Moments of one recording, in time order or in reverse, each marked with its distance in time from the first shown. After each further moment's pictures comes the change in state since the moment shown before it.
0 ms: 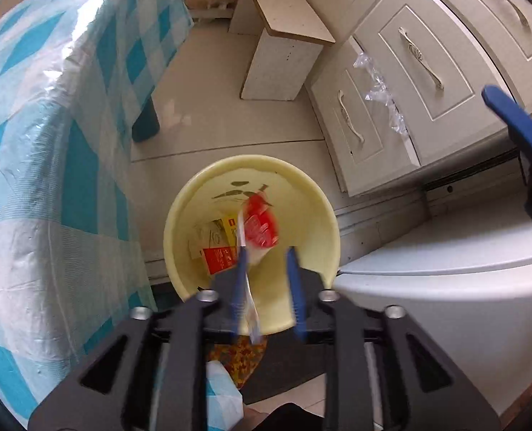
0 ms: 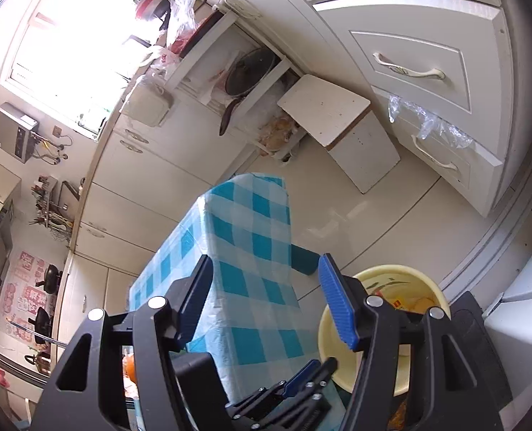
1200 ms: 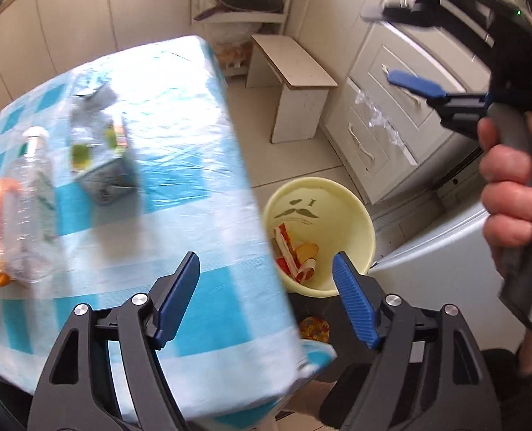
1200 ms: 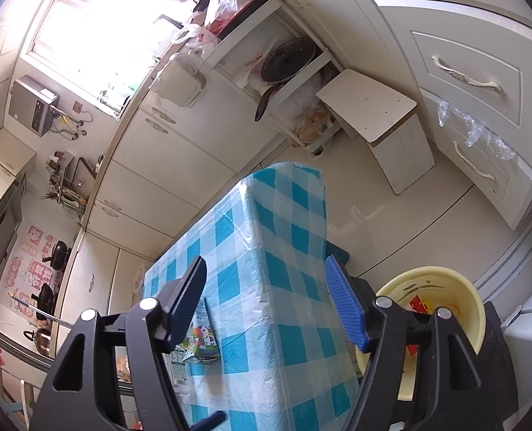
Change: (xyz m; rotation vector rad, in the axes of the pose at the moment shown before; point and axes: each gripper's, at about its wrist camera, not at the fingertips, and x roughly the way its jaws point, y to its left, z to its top) left arm -0.142 0.081 -0.050 0.143 -0.190 0.086; right arm 0.030 0.065 -0.014 -0.094 0.045 0.047
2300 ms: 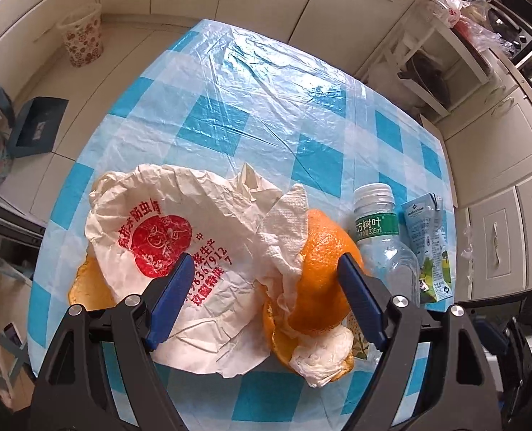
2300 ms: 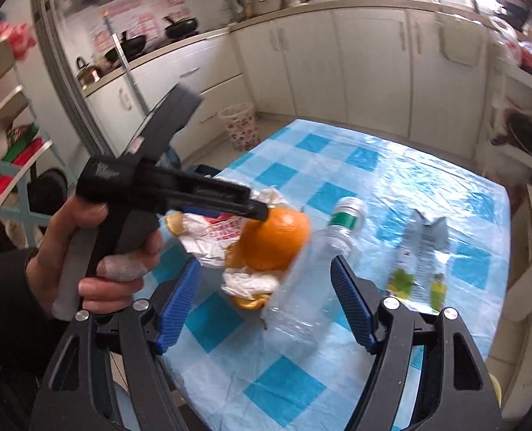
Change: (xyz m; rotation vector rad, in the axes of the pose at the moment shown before) left arm -0.046 0.325 0.024 -0.546 0.005 0.112; right arm 0.100 0.236 -0.202 -0.983 0.323 0.235
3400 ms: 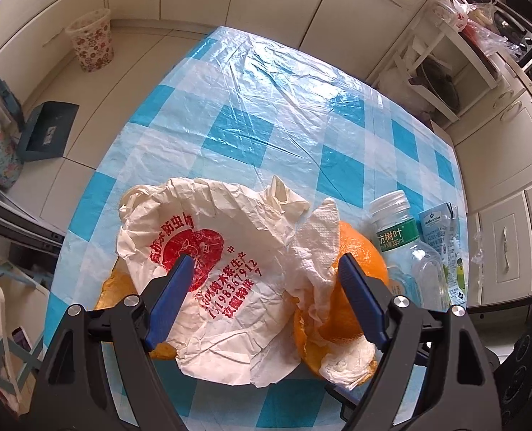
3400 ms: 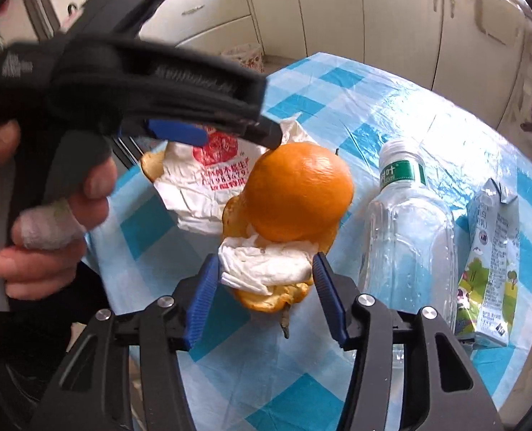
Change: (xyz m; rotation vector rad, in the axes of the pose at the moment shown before) left arm -0.004 0.017 0.005 -0.007 -0.024 0.036; right arm 0.088 0.019 -0.007 -0.050 0.230 -0.041
